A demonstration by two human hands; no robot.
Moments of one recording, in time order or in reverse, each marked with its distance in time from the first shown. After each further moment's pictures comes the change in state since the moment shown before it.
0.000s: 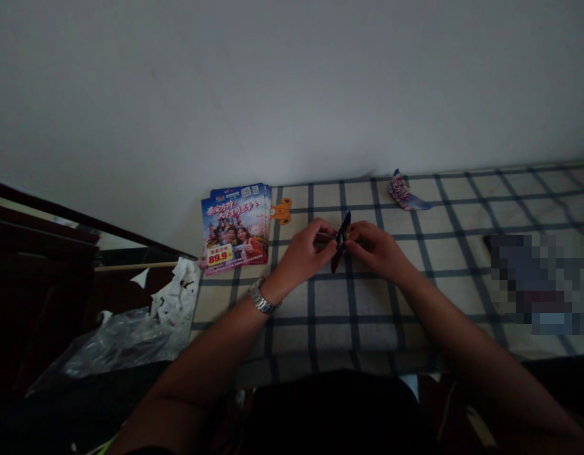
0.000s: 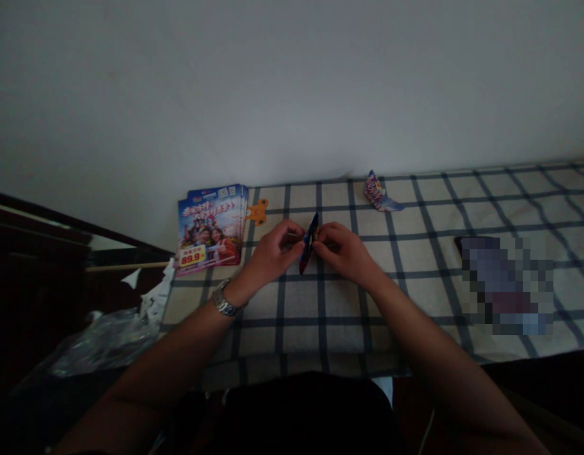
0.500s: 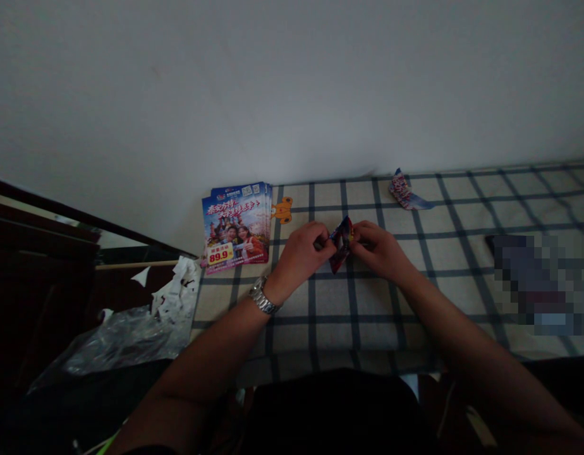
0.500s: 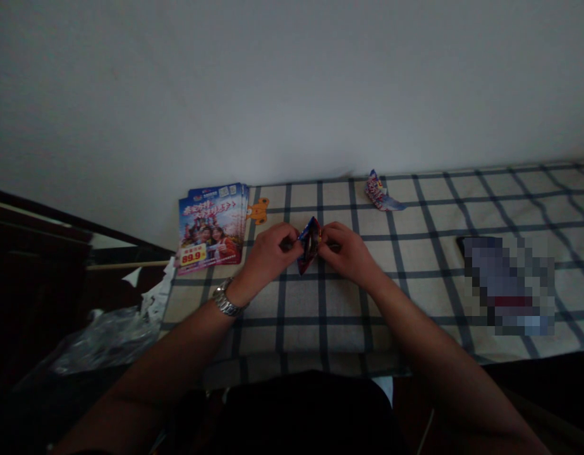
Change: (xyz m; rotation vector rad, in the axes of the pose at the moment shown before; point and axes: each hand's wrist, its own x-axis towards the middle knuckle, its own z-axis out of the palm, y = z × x) left_hand 0.001 0.001 -0.003 0.389 0.108 0.105; right_hand -0.001 -0.001 0.000 -0.027 0.007 0.028
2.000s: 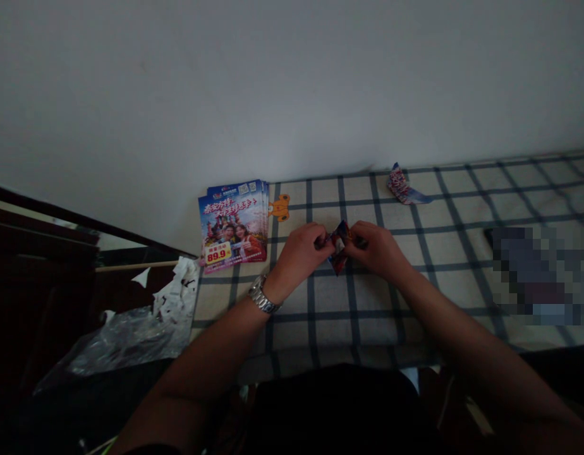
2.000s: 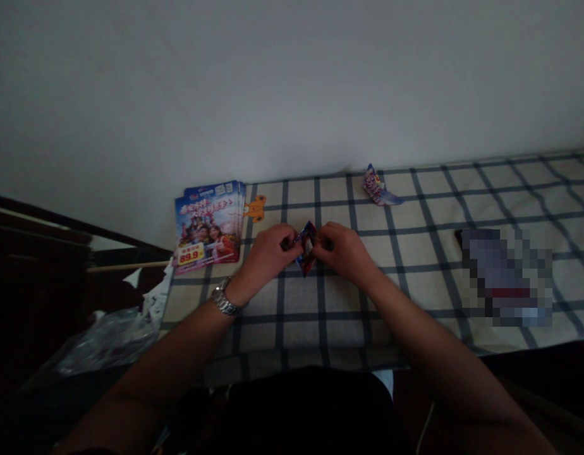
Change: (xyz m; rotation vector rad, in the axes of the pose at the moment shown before) left_hand 0.000 0.006 -0.002 0.037 -0.093 -0.050; right_hand 0.002 -0.007 0.006 -0.307 0.016 0.050
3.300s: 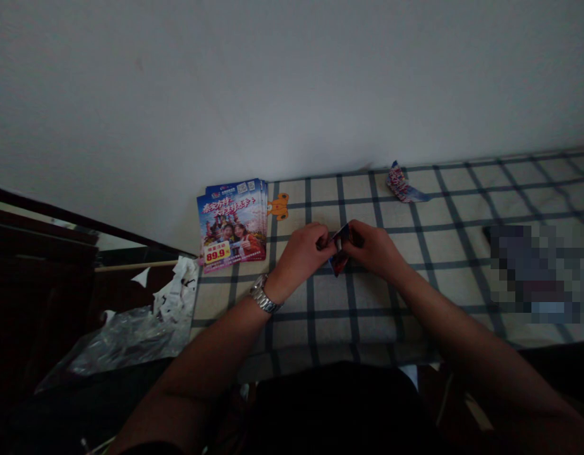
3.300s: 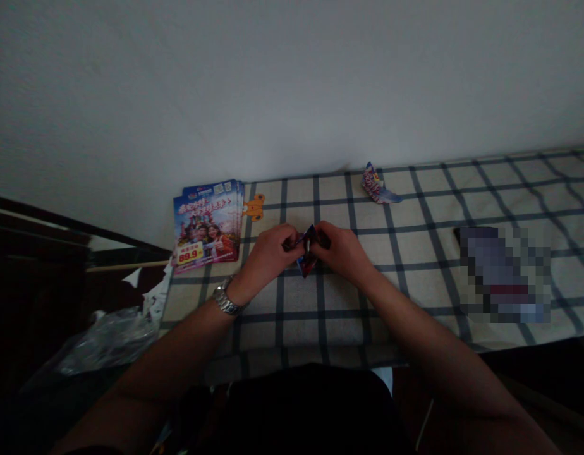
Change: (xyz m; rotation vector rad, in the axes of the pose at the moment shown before) left_hand 0.000 0.003 0.002 -0.016 -0.018 0.010; right_hand -0.001 -0.010 0.000 0.040 -0.052 0.159
